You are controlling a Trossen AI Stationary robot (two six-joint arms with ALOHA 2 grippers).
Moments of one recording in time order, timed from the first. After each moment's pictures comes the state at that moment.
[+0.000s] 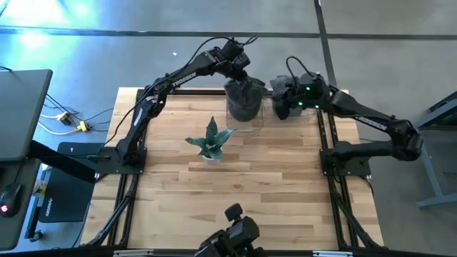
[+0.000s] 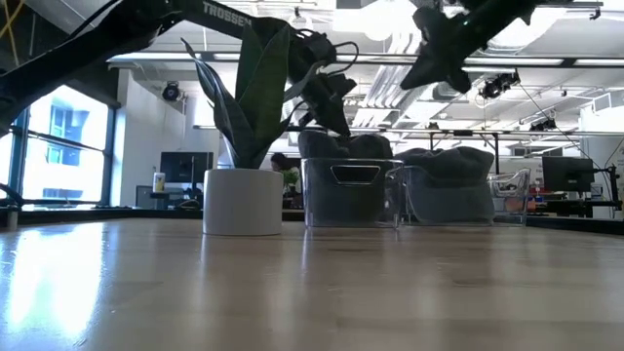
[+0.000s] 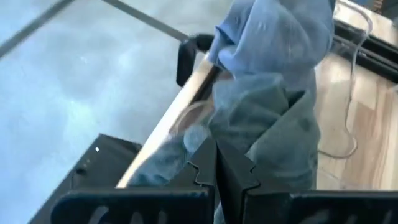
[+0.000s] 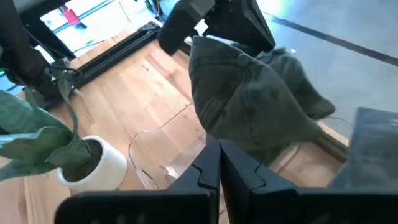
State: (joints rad) left arm 0.62 2.27 2.32 -0.79 0.17 0.01; right arm -0.59 1.11 0.97 -0.38 -0.10 0.26
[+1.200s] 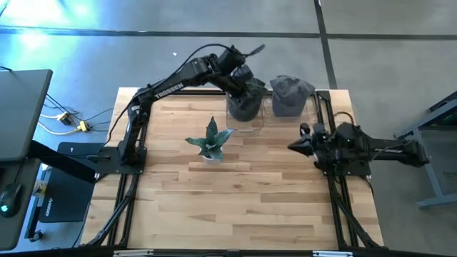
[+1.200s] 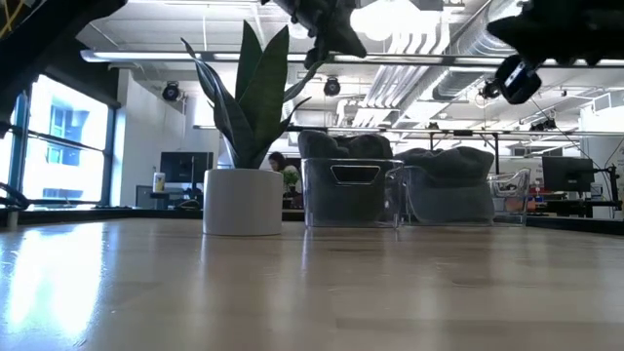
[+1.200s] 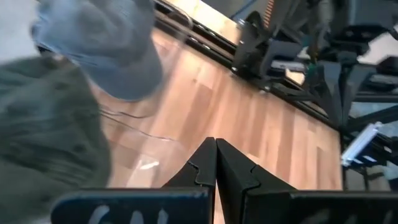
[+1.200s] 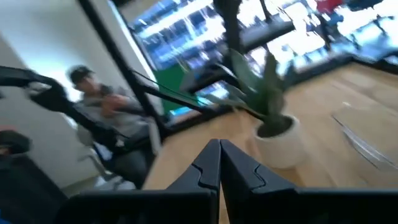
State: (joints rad) left arm 0.41 2.04 2.32 -0.98 0.35 -0.22; right arm -0.12 0.31 0.25 0.09 -0.24 0.47
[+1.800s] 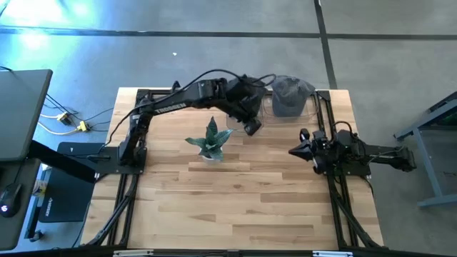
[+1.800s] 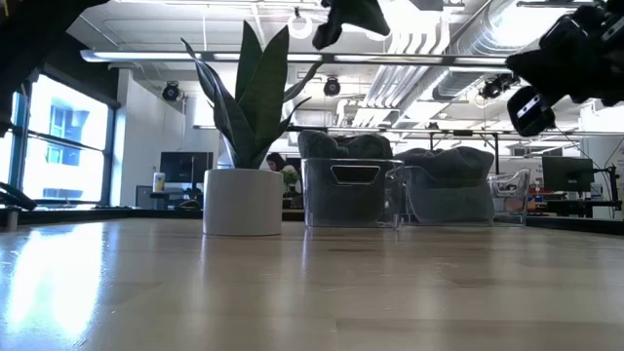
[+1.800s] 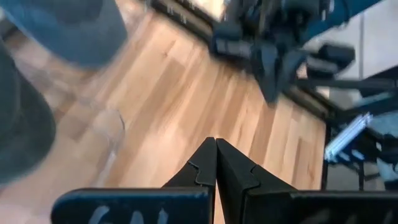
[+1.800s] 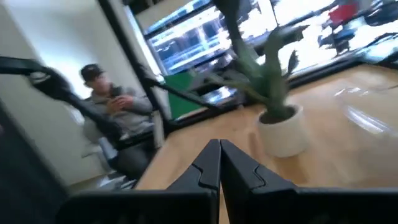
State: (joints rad) left arm 0.19 2.04 2.32 -0.99 0.17 -0.43; right arm -0.10 0.00 0.01 0.08 -0.26 0.44
